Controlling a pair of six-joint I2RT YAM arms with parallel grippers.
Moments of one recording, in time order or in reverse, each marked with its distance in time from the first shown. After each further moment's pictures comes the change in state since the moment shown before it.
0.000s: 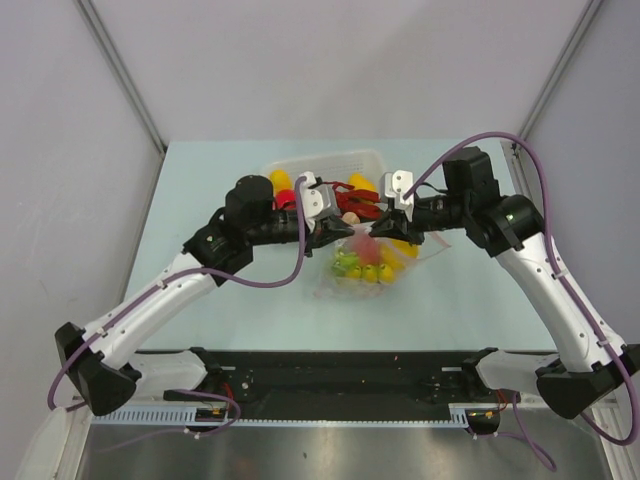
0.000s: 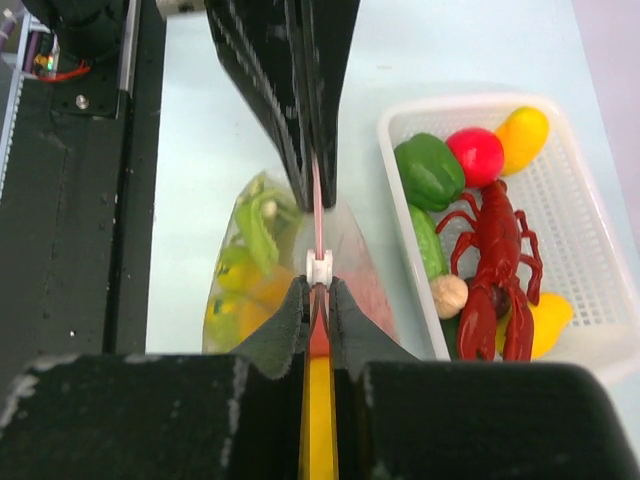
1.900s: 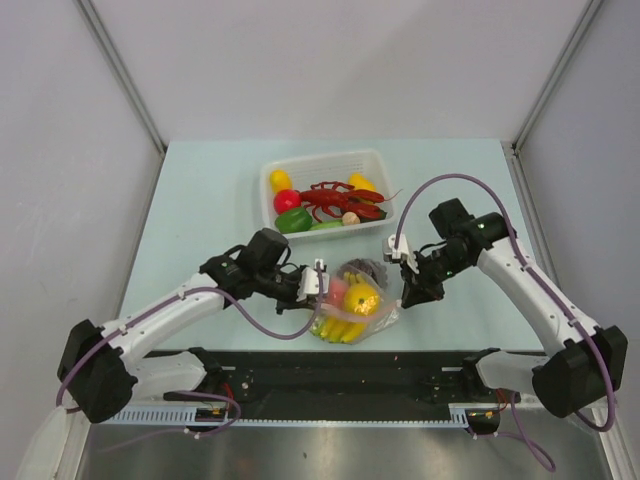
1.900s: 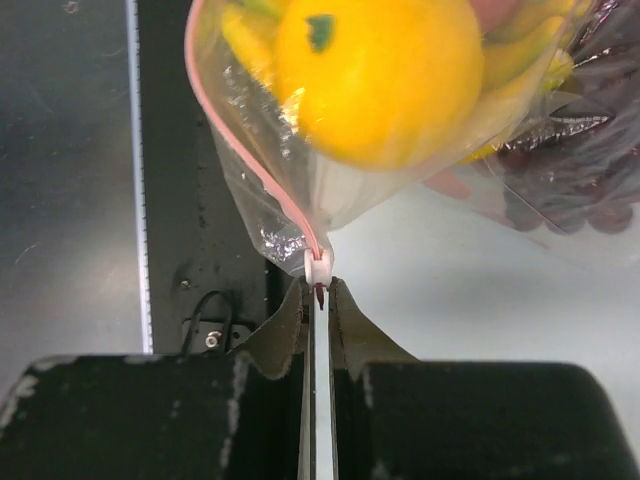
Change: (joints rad) left arm 0.032 -0.072 -0.391 -0.380 0.085 0.484; right arm -0.100 -0.015 -0.362 -0.438 0.012 -0.291
